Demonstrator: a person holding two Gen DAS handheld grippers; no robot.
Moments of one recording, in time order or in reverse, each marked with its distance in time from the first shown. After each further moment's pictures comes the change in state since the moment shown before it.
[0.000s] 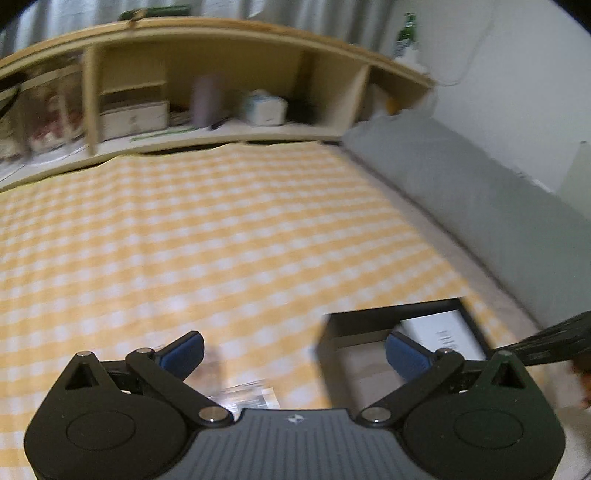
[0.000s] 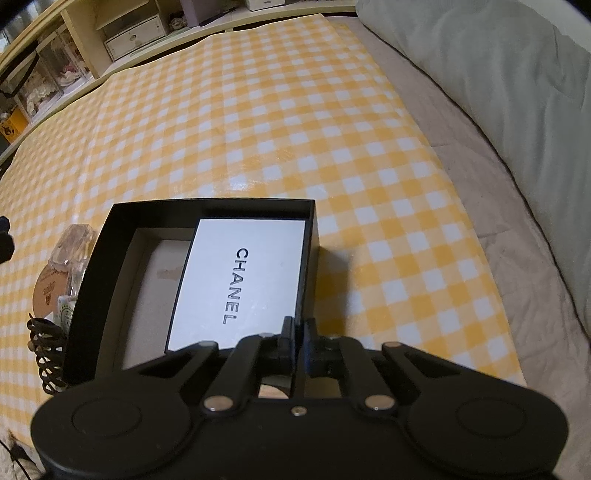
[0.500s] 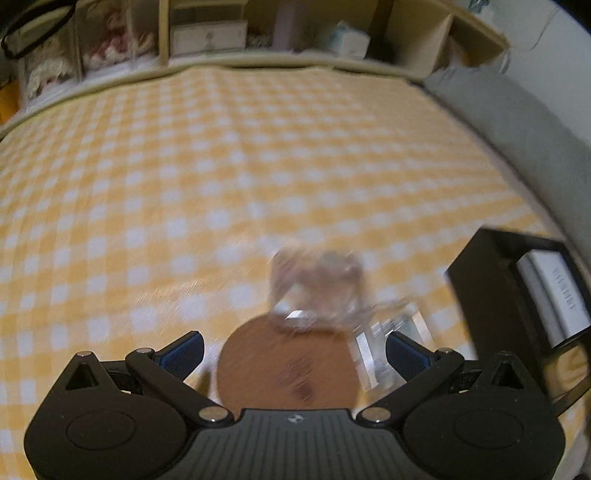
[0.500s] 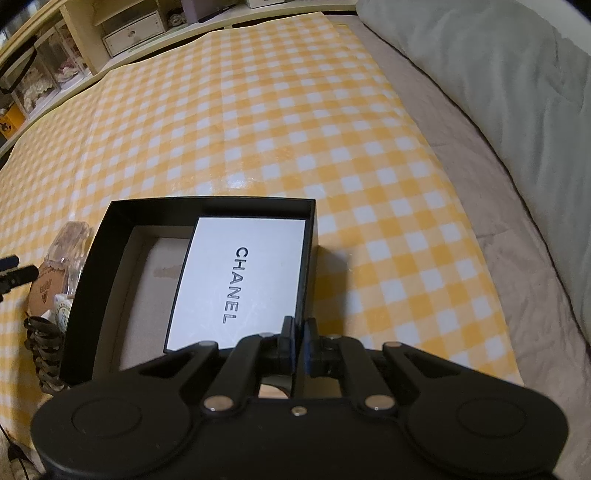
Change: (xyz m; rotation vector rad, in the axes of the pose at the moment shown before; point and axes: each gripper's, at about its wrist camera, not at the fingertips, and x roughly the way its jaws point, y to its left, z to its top) left arm 0.031 0.098 -0.053 -0.069 0.183 0.125; right arm 0.002 -0.002 0.002 -0.017 0.008 -0.008
